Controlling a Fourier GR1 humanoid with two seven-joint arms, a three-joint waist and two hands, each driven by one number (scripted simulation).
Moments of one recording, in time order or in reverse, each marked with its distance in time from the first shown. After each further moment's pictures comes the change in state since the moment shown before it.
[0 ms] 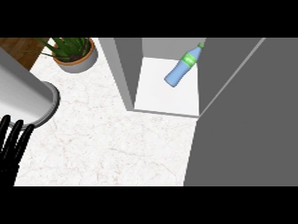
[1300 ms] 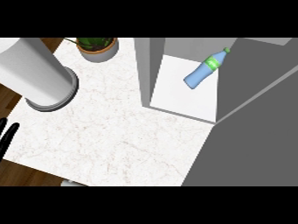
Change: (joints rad) left arm 0.012 0.112 0.083 0.007 0.057 -0.157 0.027; right arm -0.351 -0.087 -0.037 0.006 -0.036 0.094 0.125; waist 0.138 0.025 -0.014
